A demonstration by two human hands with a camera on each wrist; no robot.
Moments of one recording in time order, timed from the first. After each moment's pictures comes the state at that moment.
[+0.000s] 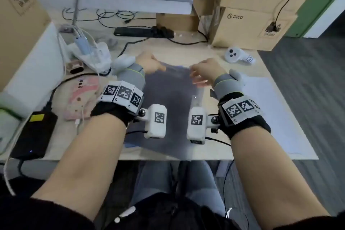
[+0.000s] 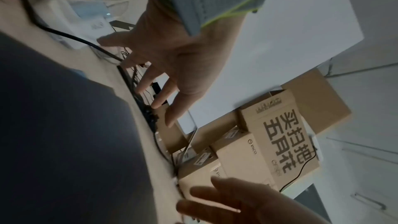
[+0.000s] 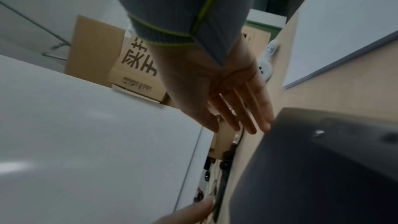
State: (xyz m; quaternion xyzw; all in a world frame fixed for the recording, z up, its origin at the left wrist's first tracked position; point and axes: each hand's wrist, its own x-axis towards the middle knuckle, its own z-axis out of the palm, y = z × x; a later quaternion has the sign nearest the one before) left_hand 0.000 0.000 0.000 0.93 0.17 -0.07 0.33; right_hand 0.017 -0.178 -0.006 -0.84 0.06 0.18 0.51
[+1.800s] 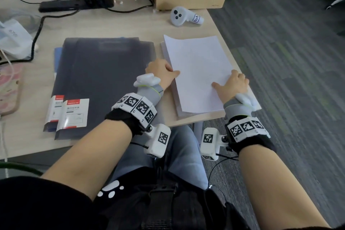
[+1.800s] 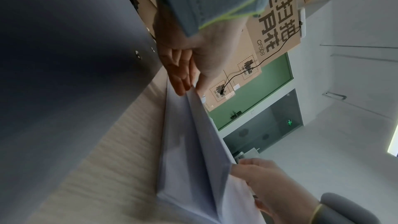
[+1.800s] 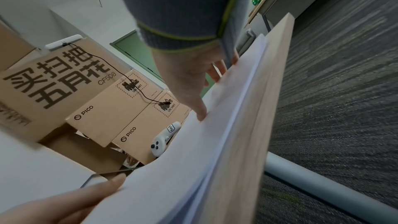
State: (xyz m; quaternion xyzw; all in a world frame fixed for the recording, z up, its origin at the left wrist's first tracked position) left_hand -0.032 -0.221 -0.094 0.91 0.09 -0.03 0.41; right_hand -0.061 -0.417 -0.109 -0.96 0.21 0.00 0.20
